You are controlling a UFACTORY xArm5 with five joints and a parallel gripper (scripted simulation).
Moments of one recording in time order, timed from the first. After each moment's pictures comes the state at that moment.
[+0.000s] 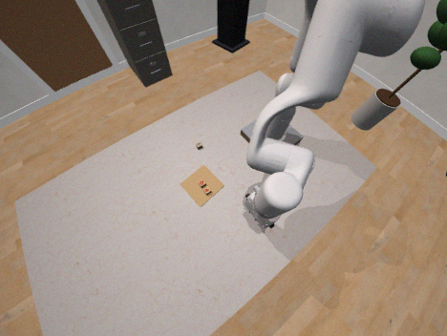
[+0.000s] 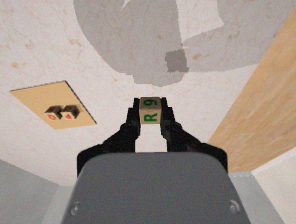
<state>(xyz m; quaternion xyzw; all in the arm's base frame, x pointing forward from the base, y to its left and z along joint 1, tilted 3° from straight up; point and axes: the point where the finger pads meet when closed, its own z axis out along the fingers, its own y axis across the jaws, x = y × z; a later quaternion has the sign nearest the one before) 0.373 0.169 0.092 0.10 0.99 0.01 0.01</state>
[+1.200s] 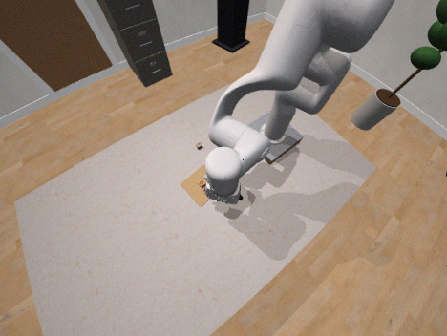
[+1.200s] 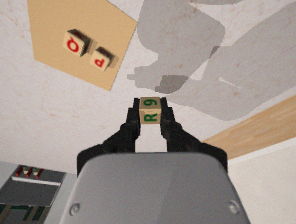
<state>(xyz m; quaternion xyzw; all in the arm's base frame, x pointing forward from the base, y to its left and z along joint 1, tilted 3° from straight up) 0.411 0.049 0.097 -0.24 0.97 0.00 0.02</state>
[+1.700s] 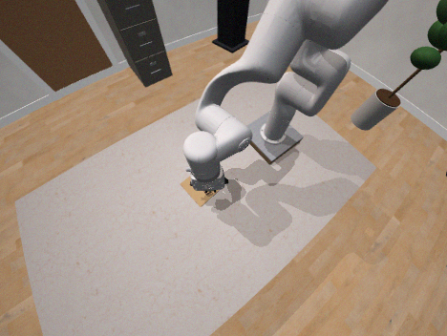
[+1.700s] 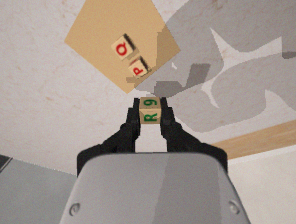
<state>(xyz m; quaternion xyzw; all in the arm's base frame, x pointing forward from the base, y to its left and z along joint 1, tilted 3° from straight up) 0.415 -0.011 0.099 -0.40 0.92 -0.01 0.02</state>
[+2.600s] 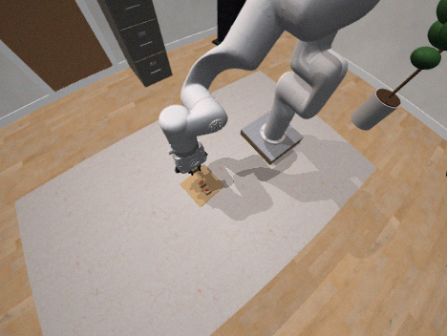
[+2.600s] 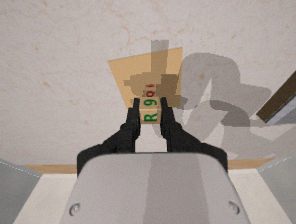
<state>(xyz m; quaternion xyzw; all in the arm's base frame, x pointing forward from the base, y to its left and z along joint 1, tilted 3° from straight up) 0.405 -0.109 0.102 -0.63 0.78 -0.02 0.01</state>
